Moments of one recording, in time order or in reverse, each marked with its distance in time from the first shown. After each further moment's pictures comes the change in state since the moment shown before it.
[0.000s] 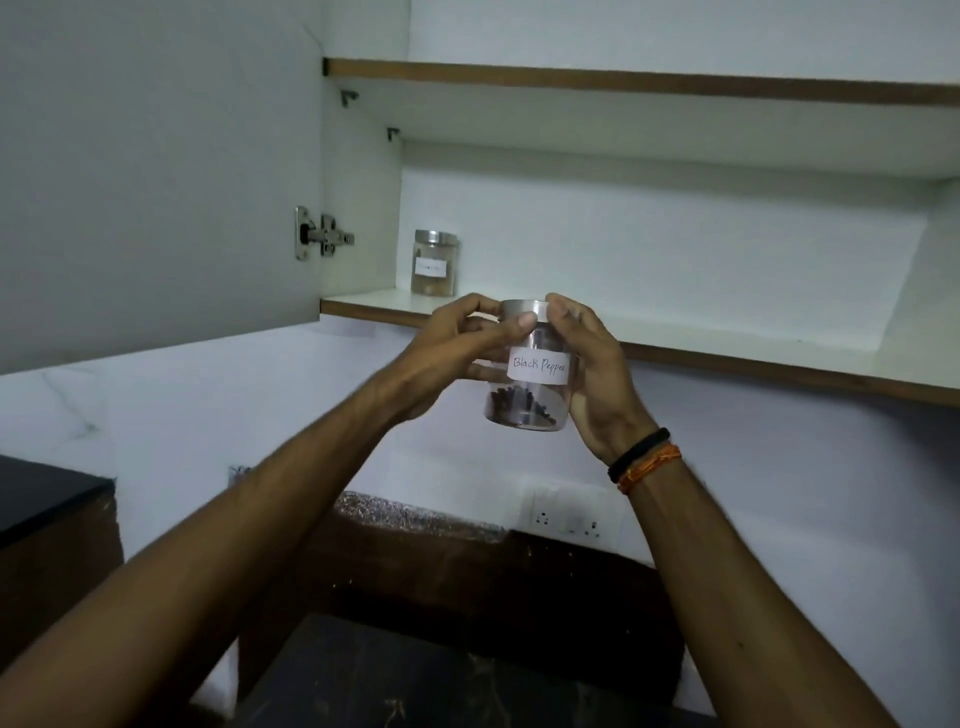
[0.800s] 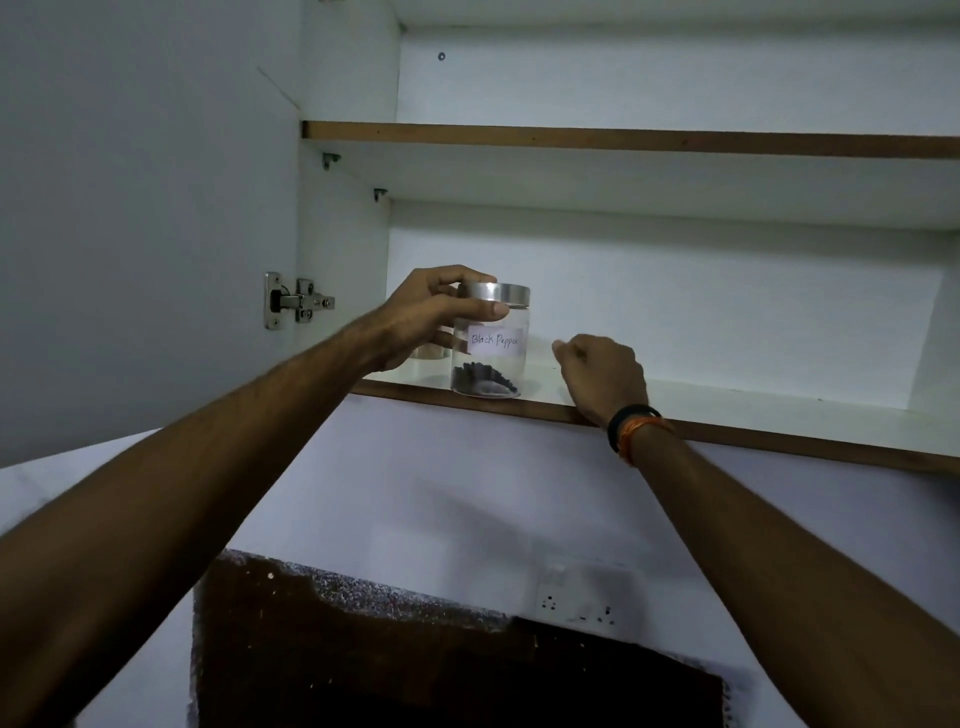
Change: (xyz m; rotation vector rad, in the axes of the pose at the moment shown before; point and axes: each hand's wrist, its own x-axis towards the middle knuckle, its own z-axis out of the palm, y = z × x) left_hand 0.123 0.027 -0.063 0.185 -0.049 0.104; right_hand 0.130 0.011 -0.039 -1.210 0.283 -0.130
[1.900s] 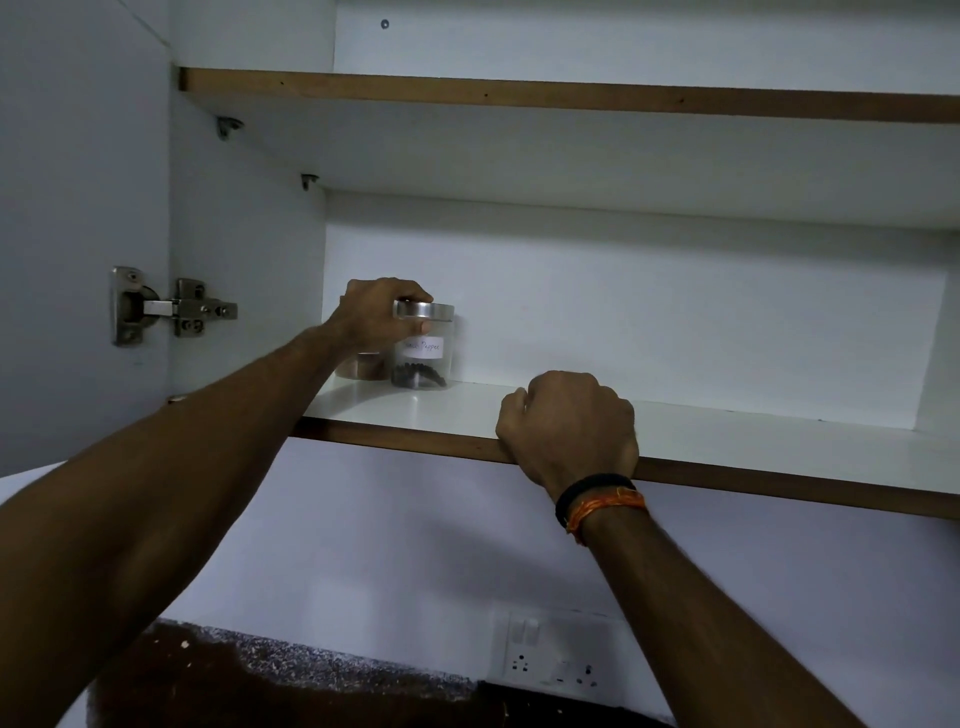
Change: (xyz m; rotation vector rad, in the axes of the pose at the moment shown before) left_hand 0.141 -0.110 -0.034 0.884 0.138 0.135; right_hand 0.006 0.016 0.037 -0.480 0.187 -0.110
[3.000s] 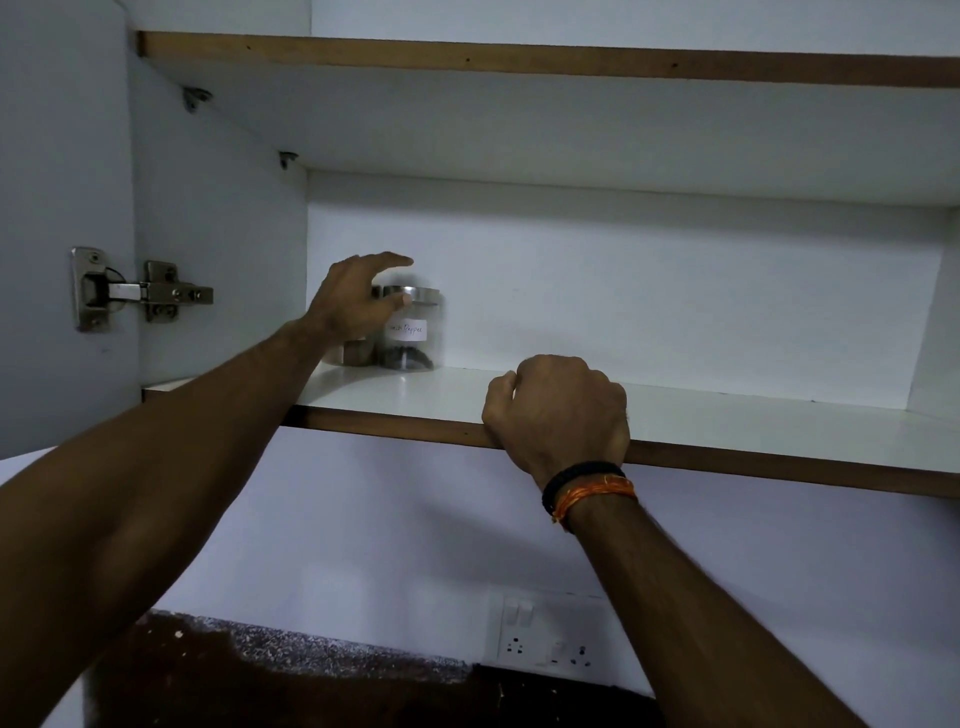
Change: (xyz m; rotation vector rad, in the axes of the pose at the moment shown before) left_hand 0.001 -0.010 0.009 -0.070 0.122 -0.009; right_hand -0.003 0.000 0.003 -0.016 0.061 -0.025
